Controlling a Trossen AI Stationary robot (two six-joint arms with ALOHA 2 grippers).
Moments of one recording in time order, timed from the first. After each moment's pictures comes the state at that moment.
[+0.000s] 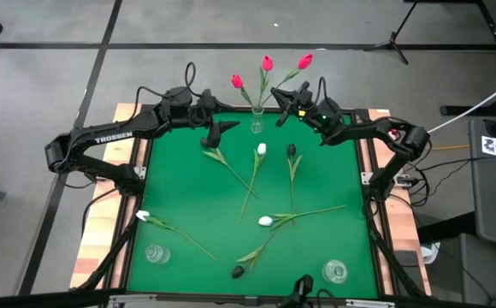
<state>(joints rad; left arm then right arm) 0.49 1.25 0.94 0.09 0.21 0.03 -0.61 1.68 0.77 1.23 -0.10 0.00</state>
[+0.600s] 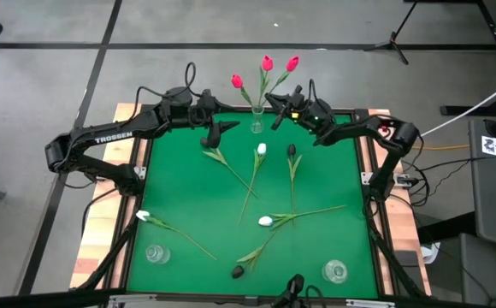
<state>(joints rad) 0.49 1.25 0.94 0.09 0.21 0.02 -0.60 1.78 0.79 1.23 -0.12 0.01</state>
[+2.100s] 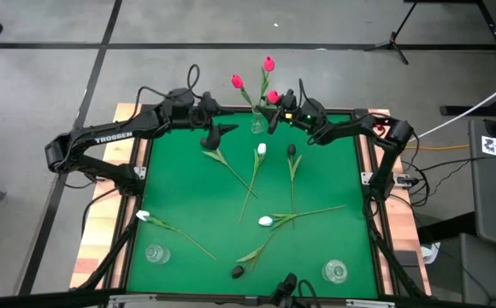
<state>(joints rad) 0.49 1.25 0.94 0.00 0.21 0.02 -0.60 1.82 0.85 1.11 -0.20 0.07</state>
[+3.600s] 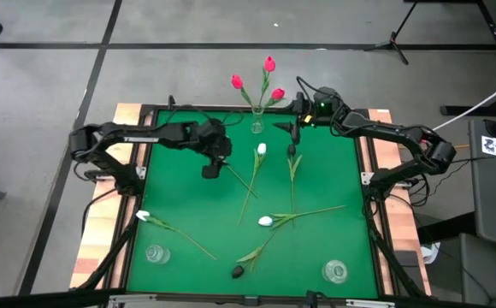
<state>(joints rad) 0.35 1.51 0.94 -0.41 0.10 0.45 -0.66 1.42 0.85 0.28 -0.51 -0.19</state>
